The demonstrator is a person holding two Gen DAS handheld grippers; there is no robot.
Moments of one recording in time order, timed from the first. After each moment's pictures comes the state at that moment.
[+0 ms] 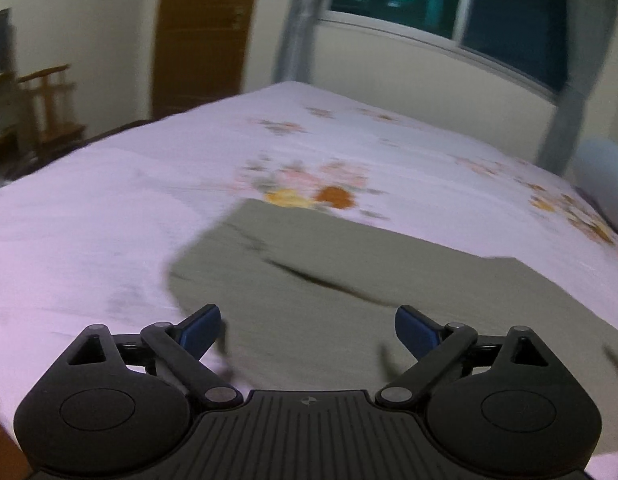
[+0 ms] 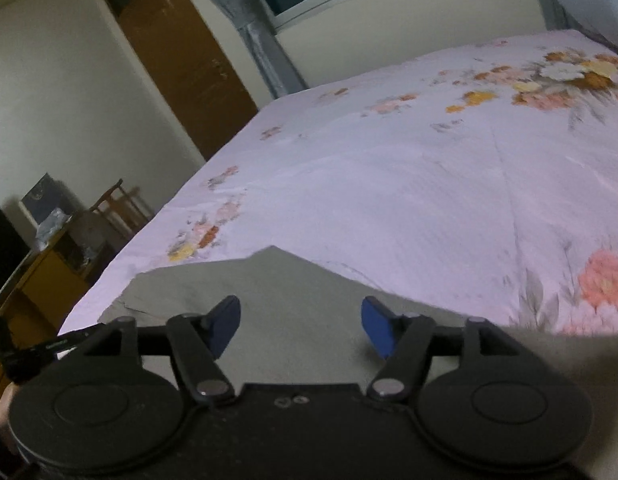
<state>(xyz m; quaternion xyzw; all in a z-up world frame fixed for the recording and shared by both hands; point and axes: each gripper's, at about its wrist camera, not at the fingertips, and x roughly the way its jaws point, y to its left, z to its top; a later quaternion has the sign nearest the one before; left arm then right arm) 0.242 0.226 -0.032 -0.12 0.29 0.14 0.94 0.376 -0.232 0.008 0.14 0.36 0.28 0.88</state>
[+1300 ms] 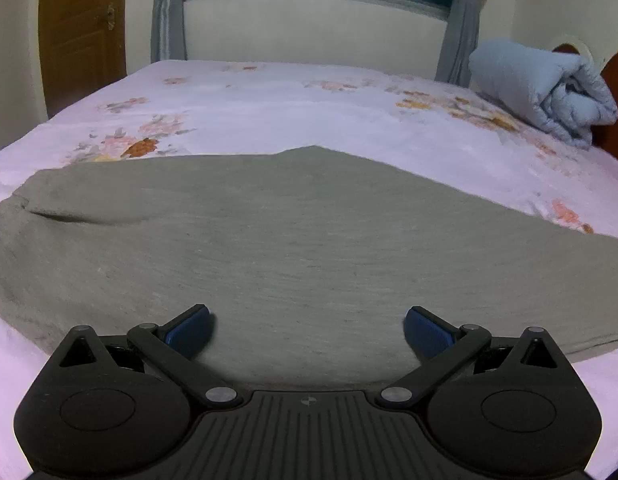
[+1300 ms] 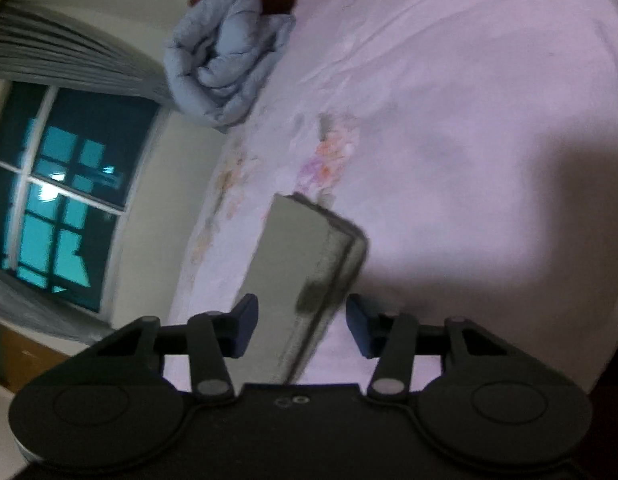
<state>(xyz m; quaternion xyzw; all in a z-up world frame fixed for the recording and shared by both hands) 0.251 0.040 -0.062 -0.04 0.34 0.02 0.94 0.180 -0.554 -0.103 0.54 0.20 -0.06 0.81</state>
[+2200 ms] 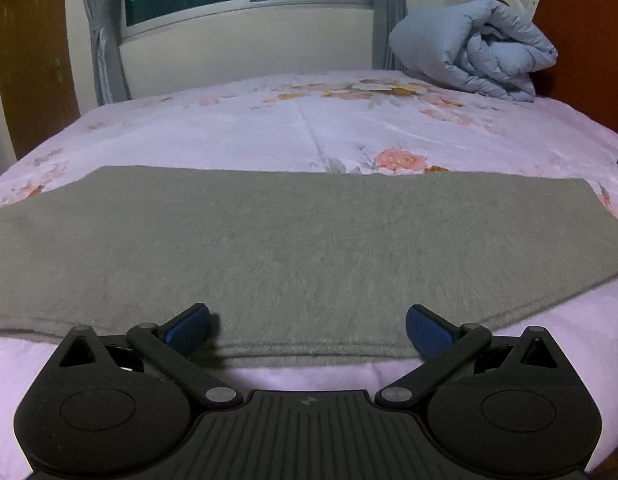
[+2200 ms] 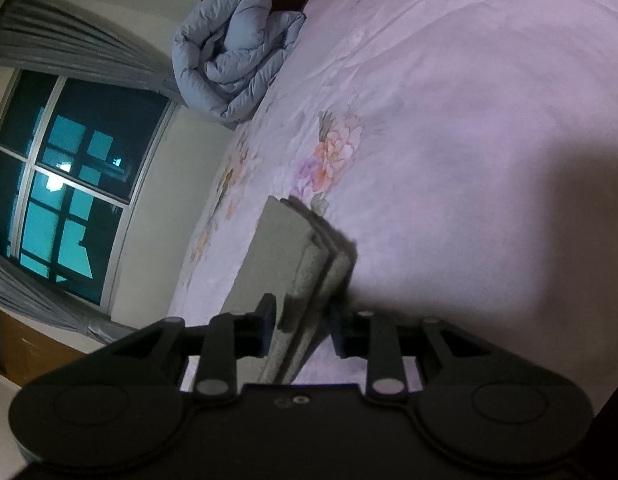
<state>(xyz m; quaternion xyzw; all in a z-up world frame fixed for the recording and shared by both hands) 0.228 -0.216 -0.079 0.04 0.32 -0.01 0.95 0.184 -0.565 -0.110 0.53 0.19 -0.05 0.82</state>
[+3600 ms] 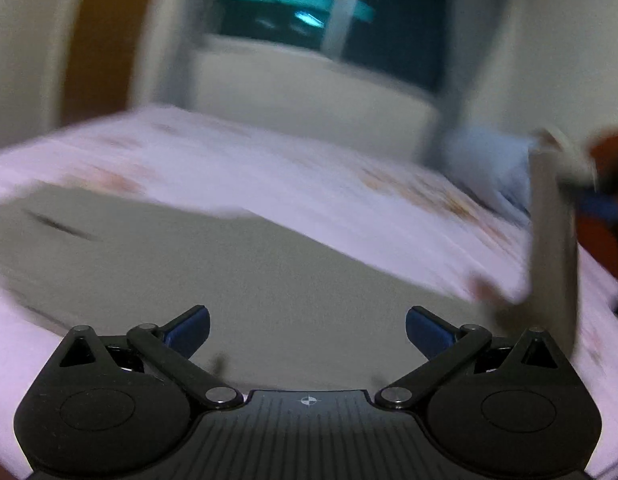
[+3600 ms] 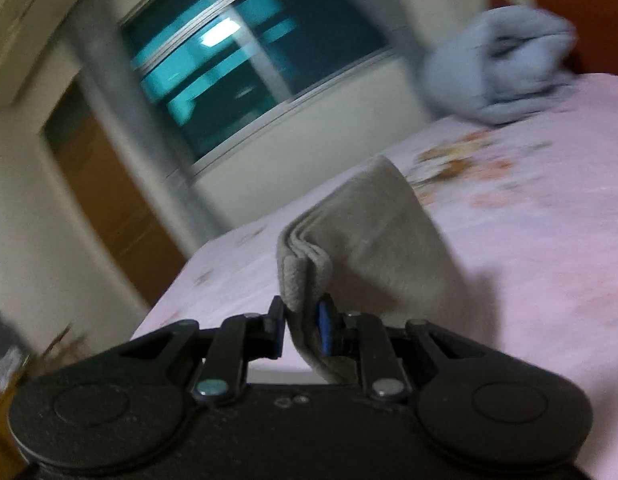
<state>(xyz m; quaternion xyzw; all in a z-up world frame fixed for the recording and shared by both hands) 0.172 0.016 -0.016 -0.13 0.21 0.04 0.97 0.258 -0.289 0.067 0.23 0.20 0.15 0.94</state>
